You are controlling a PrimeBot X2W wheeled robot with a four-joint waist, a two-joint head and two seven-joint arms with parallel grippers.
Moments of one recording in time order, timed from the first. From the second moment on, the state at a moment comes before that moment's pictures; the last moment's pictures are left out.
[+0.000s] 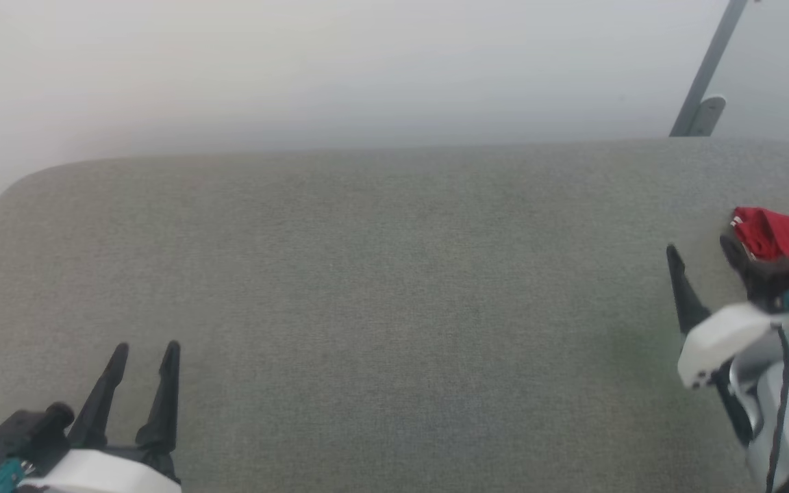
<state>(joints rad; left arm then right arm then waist) 0.03 0.32 -0.03 0.15 -0.54 -0.13 -0.26 -0.44 -0.27 0.02 0.68 0.12 0.13 -0.26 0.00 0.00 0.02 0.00</state>
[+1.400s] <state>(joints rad) 0.12 0.26 0.03 0.07 -0.49 -0.13 -0.26 -0.07 -0.09 -0.07 0.36 0.09 0.13 -0.26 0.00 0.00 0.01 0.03</state>
